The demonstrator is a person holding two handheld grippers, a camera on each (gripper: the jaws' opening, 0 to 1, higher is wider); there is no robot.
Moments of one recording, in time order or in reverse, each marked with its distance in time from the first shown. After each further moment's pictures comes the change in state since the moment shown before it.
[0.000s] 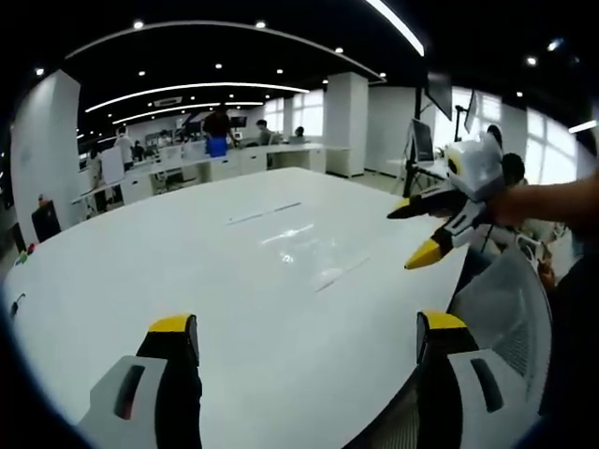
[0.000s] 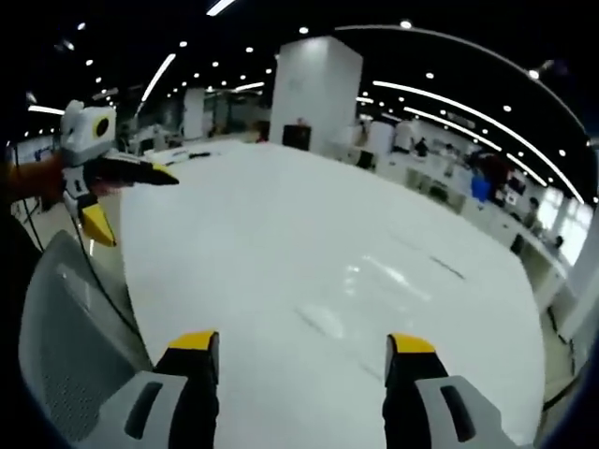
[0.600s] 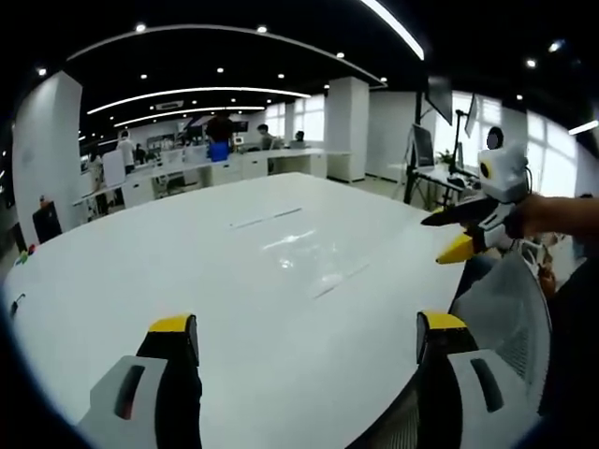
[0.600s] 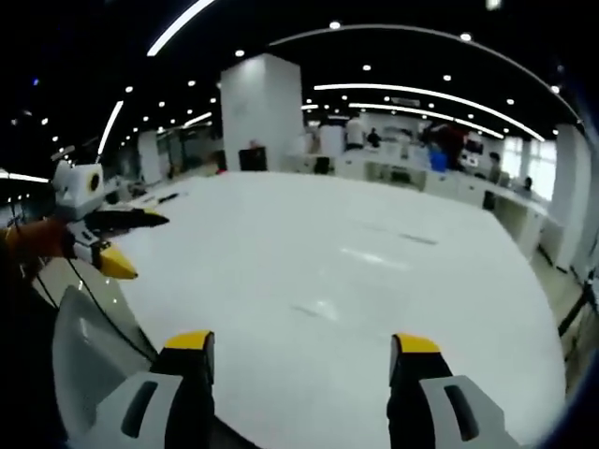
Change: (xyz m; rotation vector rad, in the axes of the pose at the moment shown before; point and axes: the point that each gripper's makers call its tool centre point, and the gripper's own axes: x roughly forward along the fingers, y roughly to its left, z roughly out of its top) left arm 0.000 -0.002 0.006 -0.004 -0.025 0.005; right arm -0.049 0.010 -0.005 0.276 -0.089 -0.102
